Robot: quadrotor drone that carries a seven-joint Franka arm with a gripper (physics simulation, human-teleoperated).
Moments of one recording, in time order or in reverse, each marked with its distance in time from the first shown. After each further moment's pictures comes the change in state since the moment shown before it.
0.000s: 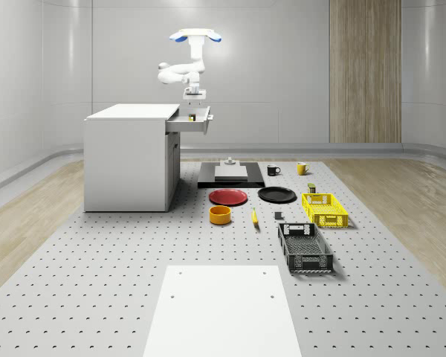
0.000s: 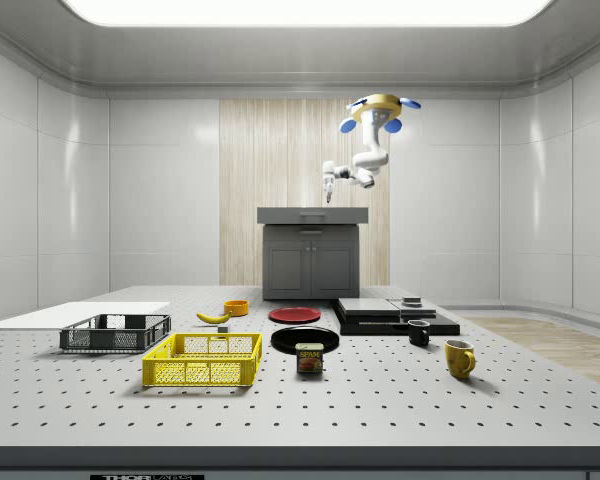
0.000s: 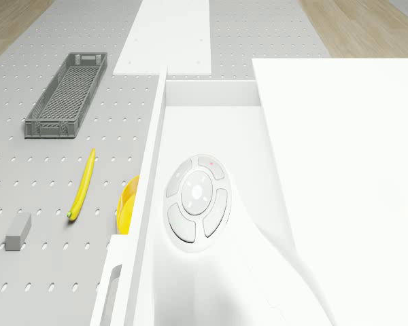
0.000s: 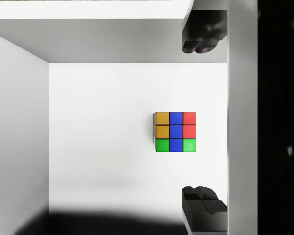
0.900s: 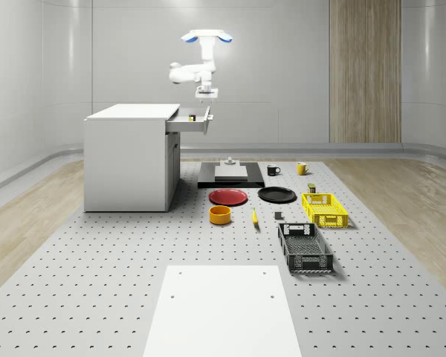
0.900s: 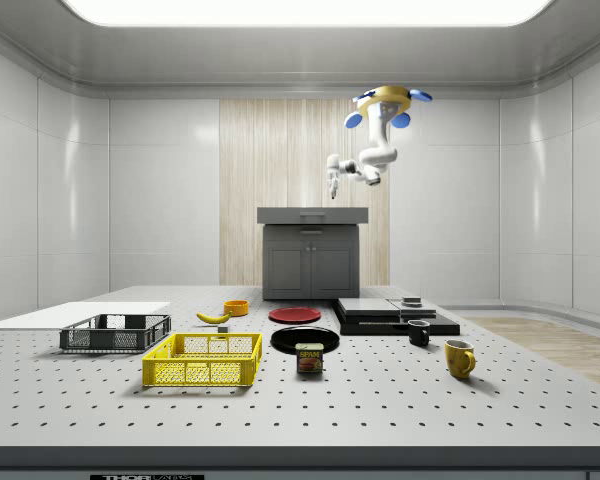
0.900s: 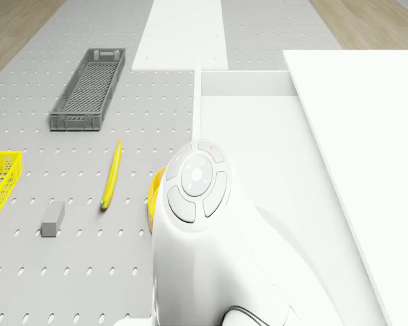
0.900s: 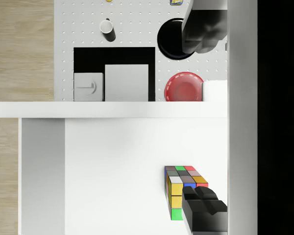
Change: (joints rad) arm 0.004 -0.004 0.047 -0.011 0.046 -0.012 0.003
